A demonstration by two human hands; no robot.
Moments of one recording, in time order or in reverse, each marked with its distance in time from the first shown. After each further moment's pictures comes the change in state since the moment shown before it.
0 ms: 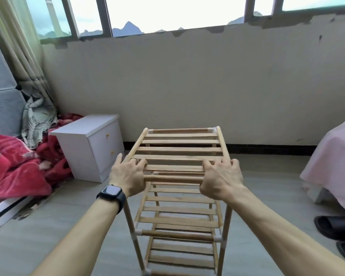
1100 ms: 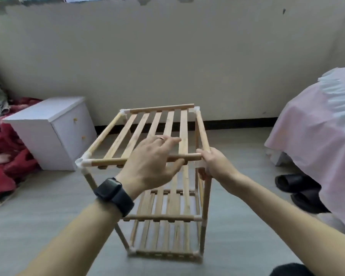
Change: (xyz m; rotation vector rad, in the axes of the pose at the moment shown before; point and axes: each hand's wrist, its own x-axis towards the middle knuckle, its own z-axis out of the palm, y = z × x) left_hand -0.043 0.099 -0.054 -0.487 0.217 0.418; right_hand -0.059 0.036 0.019 1.403 -0.100 0.264
